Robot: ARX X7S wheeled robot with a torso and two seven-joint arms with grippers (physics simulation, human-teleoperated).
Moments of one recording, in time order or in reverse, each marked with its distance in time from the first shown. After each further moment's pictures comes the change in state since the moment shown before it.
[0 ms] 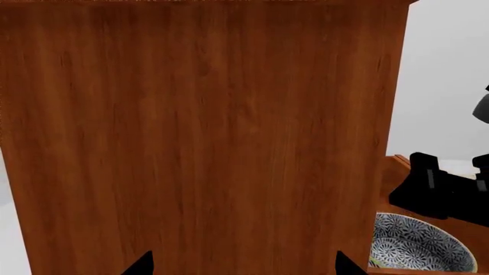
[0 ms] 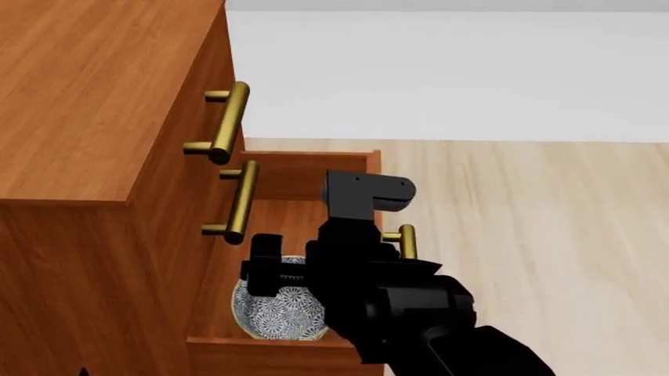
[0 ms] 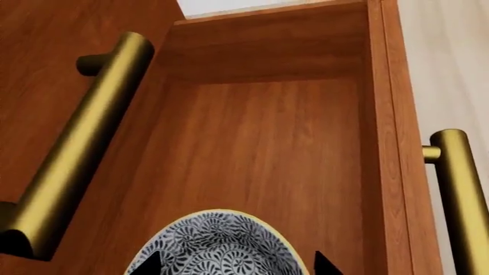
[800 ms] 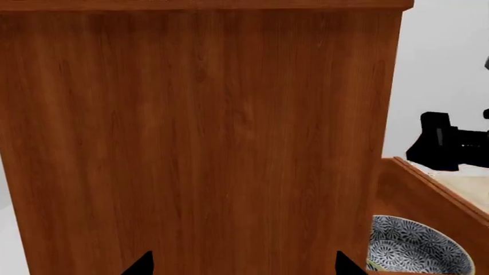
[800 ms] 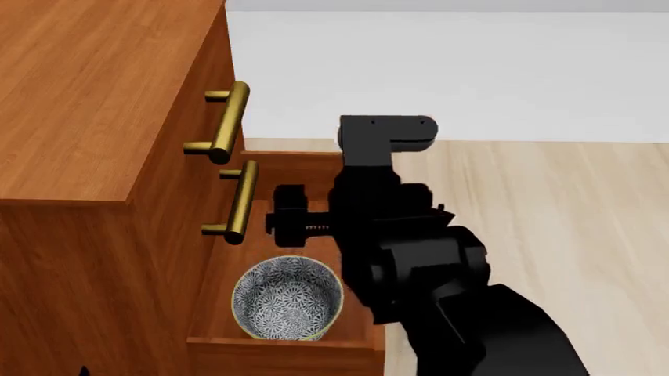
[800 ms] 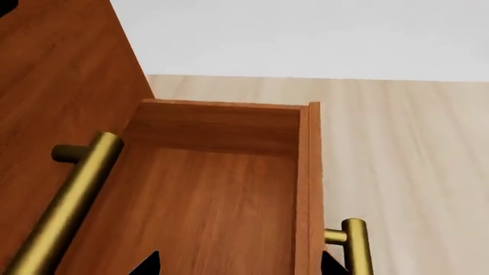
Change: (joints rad) left arm -0.003 -0.007 0.010 0.015 0.003 -0.008 -0.014; right arm 0.102 0.000 -0.038 0.047 -0.087 -0.017 0.040
